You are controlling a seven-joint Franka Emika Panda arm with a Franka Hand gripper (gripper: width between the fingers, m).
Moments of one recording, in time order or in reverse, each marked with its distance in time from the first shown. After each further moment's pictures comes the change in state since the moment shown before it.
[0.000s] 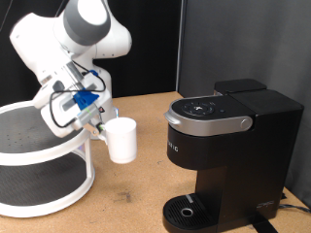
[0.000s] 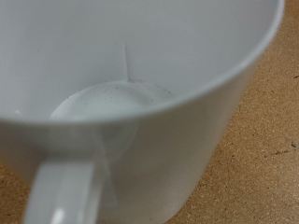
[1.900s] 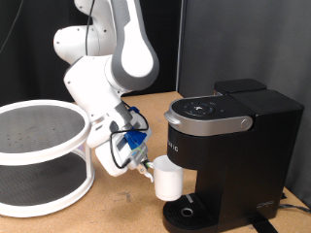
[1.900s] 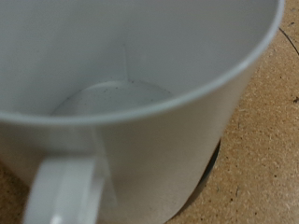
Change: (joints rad) arm 0.179 0.400 0.190 0.178 0.667 0.192 -0.427
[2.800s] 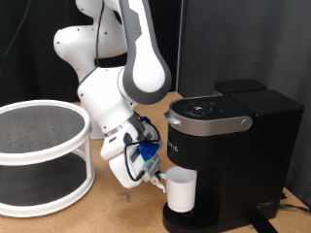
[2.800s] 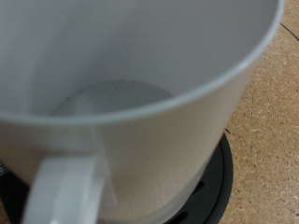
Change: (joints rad) arm 0.006 0.117 0.059 0.092 0.138 0.022 -0.085
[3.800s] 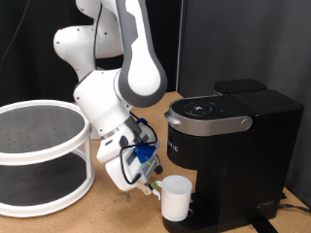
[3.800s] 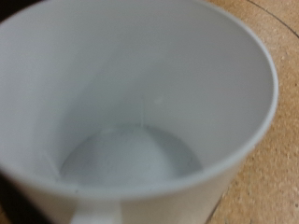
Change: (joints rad) arm -0.017 0.014 -0.007 0.003 -0.011 -0.024 -0.002
